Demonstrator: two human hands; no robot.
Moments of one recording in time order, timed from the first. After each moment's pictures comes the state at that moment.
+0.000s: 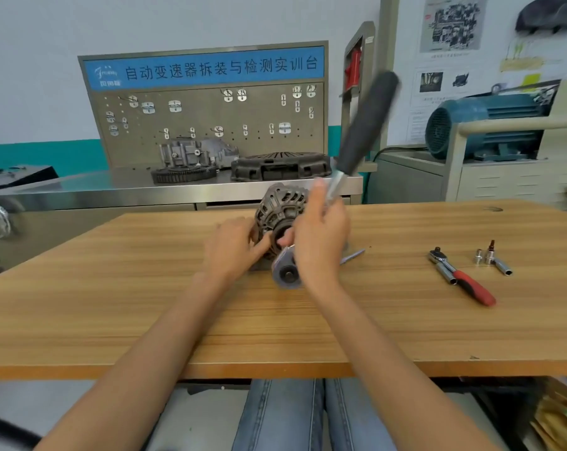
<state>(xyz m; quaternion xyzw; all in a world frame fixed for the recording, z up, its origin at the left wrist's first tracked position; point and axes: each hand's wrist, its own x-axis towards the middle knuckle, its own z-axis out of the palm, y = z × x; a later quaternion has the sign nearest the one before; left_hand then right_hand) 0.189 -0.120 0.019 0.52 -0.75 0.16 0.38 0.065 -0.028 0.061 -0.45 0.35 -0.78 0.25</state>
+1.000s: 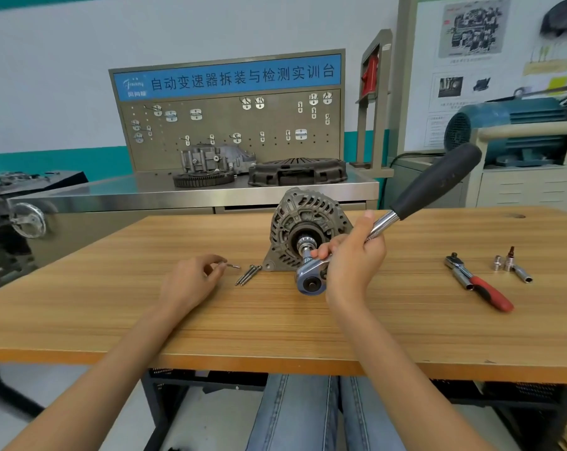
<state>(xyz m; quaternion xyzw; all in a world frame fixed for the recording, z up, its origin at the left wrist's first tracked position) 0.287 -0.101 -0.018 0.65 -0.70 0.02 0.31 0.054 -0.026 0.038 -0.31 0.29 -0.83 0.35</state>
